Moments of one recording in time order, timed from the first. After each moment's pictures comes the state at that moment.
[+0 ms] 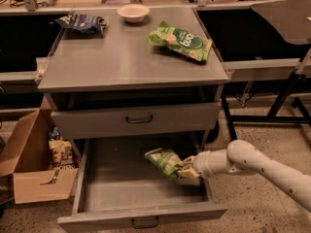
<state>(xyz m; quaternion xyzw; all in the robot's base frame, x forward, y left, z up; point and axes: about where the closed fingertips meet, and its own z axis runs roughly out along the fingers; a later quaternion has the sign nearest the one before) 0.545 -0.120 0.463 -0.49 0.76 0.29 0.32</state>
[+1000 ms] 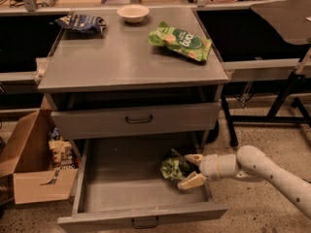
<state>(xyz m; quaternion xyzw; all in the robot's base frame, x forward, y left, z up) 0.540 -0.136 0.459 -0.48 0.73 0.32 0.36</state>
